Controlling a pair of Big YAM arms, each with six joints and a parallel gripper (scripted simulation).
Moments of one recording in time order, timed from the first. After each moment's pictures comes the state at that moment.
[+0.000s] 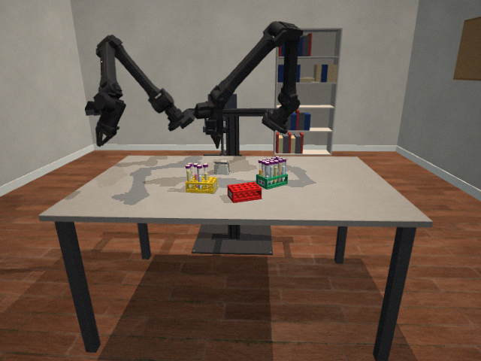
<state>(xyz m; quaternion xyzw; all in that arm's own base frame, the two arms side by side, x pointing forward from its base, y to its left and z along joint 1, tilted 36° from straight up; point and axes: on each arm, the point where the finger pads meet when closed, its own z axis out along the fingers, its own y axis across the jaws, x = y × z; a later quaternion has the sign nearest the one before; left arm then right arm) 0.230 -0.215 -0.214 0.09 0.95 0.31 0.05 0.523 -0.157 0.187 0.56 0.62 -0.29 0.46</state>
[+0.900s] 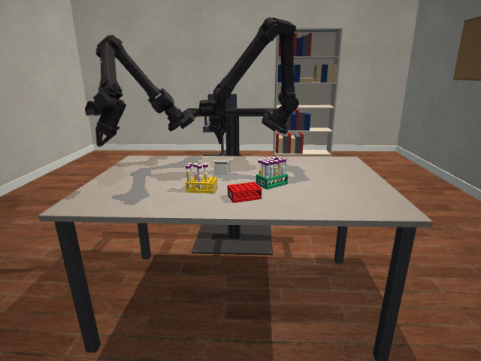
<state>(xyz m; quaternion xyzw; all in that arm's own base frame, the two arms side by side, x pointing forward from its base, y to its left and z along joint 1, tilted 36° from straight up) 0.142 -0.205 -0.222 0.08 0.95 0.30 0.06 0.523 -0.157 0.187 0.56 0.62 -0.29 0.46</state>
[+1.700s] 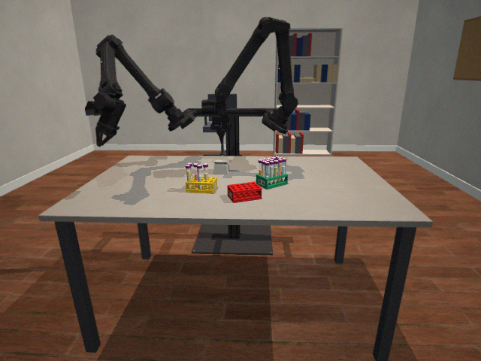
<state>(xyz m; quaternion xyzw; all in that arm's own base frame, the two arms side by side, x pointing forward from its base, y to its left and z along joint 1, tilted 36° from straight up) 0.094 -0.197 -0.230 0.08 0.95 0.30 0.06 0.523 -0.157 0.187 0.56 0.62 -0.29 0.46</state>
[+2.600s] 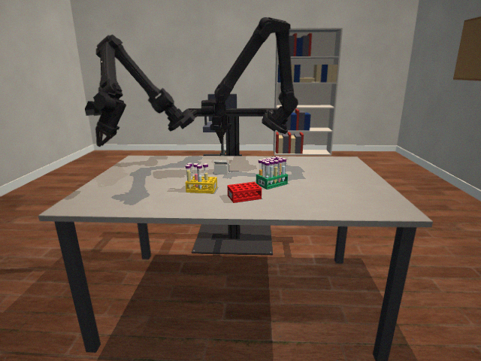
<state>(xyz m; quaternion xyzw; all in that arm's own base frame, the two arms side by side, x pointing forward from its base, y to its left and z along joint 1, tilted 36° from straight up) 0.100 -0.198 -0.231 0.07 0.95 0.30 0.07 0.523 -0.157 0.187 0.56 0.62 -0.29 0.46</state>
